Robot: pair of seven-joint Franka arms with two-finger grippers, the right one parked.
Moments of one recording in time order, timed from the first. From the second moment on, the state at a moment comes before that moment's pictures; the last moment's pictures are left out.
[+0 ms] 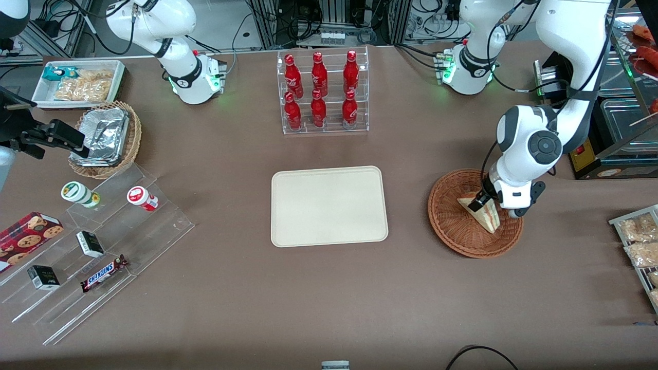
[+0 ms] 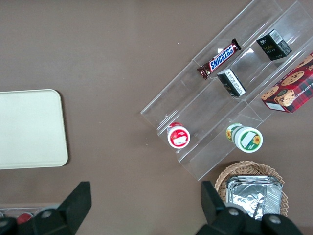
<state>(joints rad) -0.02 0.21 -0.12 -2.29 0.03 2.46 -0.95</state>
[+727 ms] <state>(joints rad) -0.03 0.20 -0.13 -2.16 0.03 2.27 -0.70</state>
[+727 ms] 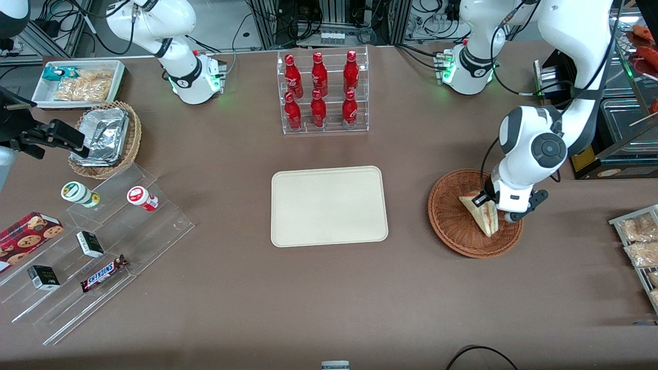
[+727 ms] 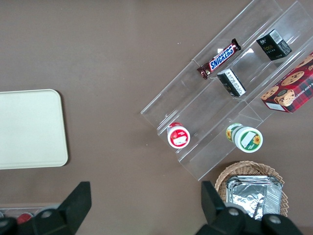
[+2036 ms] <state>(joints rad) -0.48 0.48 -0.14 -1.66 -0.01 1.98 -0.78</state>
